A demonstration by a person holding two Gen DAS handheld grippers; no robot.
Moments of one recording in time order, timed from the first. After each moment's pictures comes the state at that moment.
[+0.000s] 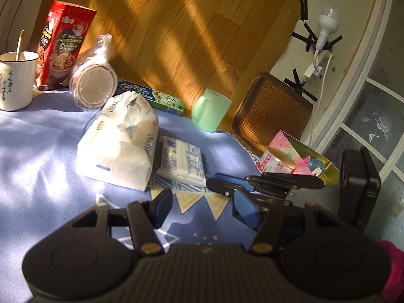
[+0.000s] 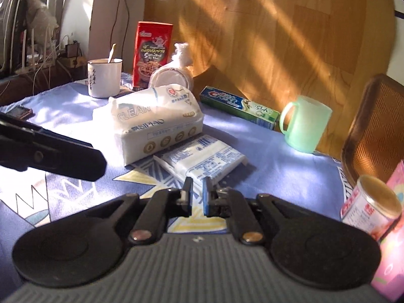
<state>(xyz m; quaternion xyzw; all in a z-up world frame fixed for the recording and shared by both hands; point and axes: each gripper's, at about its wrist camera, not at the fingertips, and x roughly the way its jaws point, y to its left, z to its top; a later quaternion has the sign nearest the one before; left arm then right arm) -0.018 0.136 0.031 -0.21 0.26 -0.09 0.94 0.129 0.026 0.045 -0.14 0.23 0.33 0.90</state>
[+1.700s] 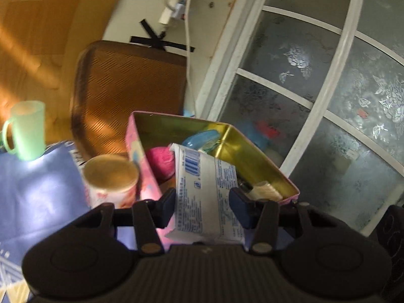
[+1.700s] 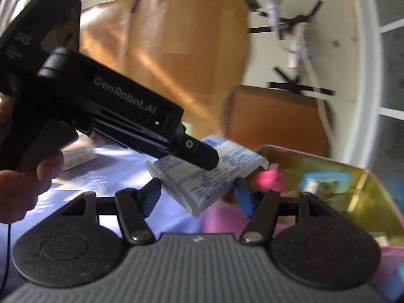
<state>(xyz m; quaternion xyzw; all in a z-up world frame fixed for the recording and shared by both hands) 0.119 -0.116 0.099 -0.08 0.28 -0.33 0.90 0.060 -0.194 0.069 -0.03 0.13 0.12 0.98</state>
